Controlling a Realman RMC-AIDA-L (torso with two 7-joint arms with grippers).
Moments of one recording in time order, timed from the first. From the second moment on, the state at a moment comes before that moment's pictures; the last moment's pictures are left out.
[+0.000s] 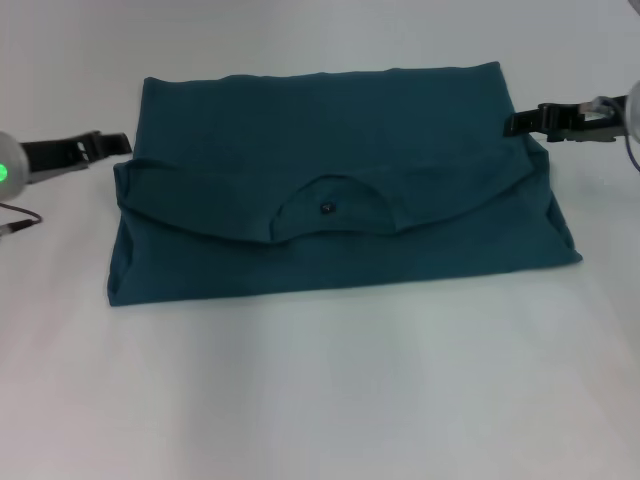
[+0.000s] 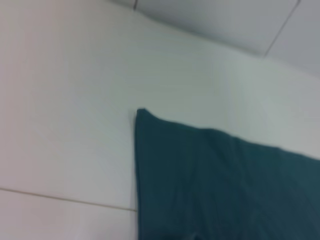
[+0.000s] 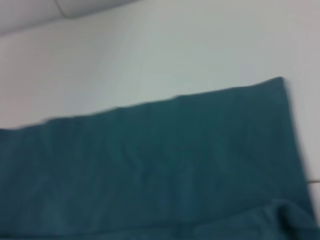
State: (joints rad) left arm -0.71 -2.09 0.92 0.88 2.45 0.74 -2.72; right arm 0.81 1.94 -0.85 -0.71 -2.47 -0.86 2.63
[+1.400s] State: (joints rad) left arm -0.55 -2.05 0.72 0.62 2.04 0.99 -2.63; right arm 0.45 1.95 -0.66 -0.72 -1.85 -1.34 2.19
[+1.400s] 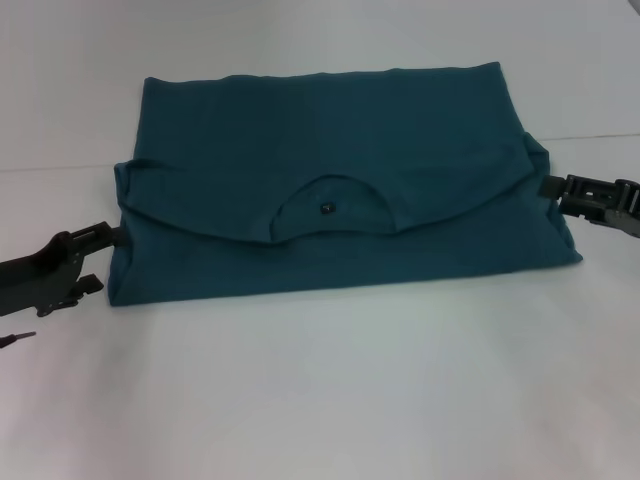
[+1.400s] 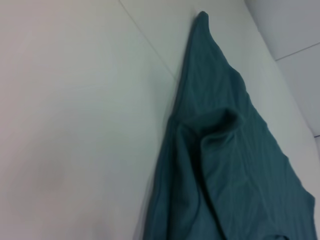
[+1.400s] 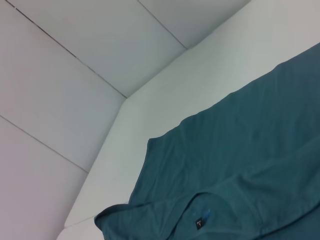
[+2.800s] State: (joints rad) left arm -0.62 -2.05 0.80 0.54 2.08 0.86 -2.46; right arm 0.44 1.95 -0.63 -0.69 -1.85 -1.33 2.18
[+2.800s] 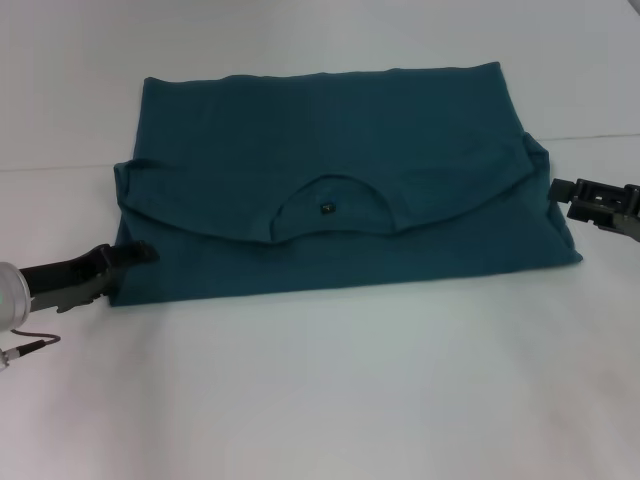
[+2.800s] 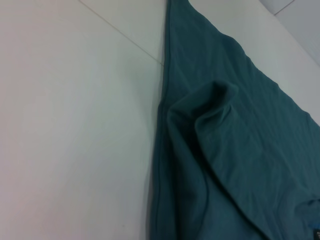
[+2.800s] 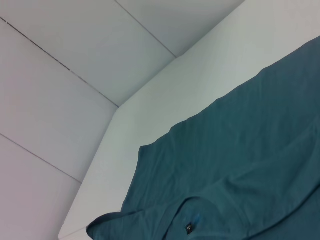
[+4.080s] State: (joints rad) left arm -0.68 -2.06 0.84 0.58 2.30 0.90 -2.57; right arm 0.44 1.95 -0.61 -0.69 -1.85 -1.33 2.18
